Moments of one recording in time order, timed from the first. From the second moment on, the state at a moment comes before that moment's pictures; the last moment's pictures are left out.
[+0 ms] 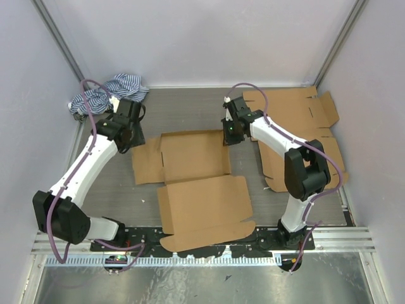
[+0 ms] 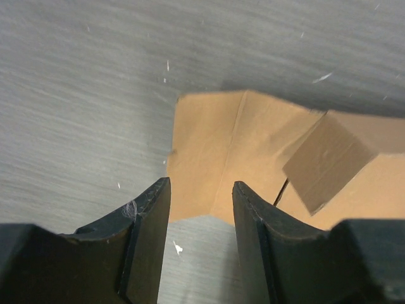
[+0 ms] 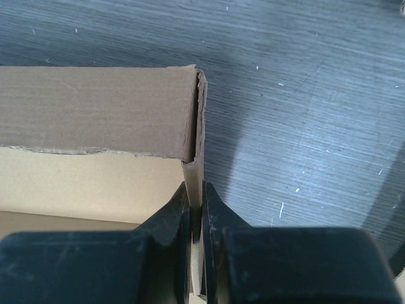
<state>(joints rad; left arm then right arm) -0.34 1.37 1.30 -0.89 -0.37 -0.51 0.44 1.80 1.38 -0.60 -0.09 0.29</state>
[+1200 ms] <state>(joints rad) -0.34 1.15 1.03 -0.90 -0.33 -0.62 0.44 1.82 1.26 -0.55 -0.09 0.37</state>
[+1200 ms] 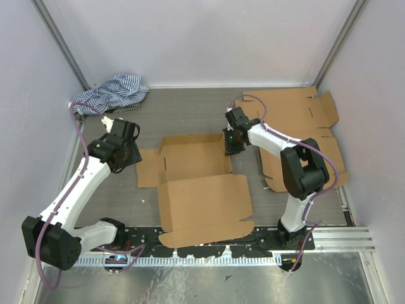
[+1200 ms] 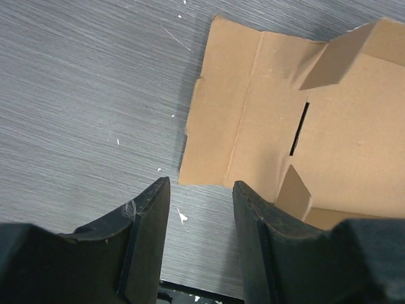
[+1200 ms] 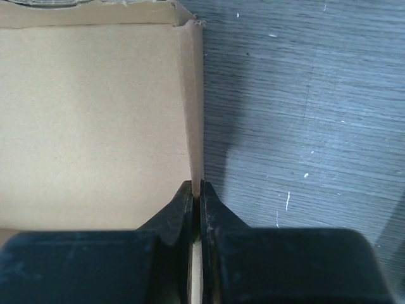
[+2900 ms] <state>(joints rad) -0.32 1.31 1.04 -0.85 -0.29 -0.62 0.52 1.87 1.19 -0.43 0.27 0.51</state>
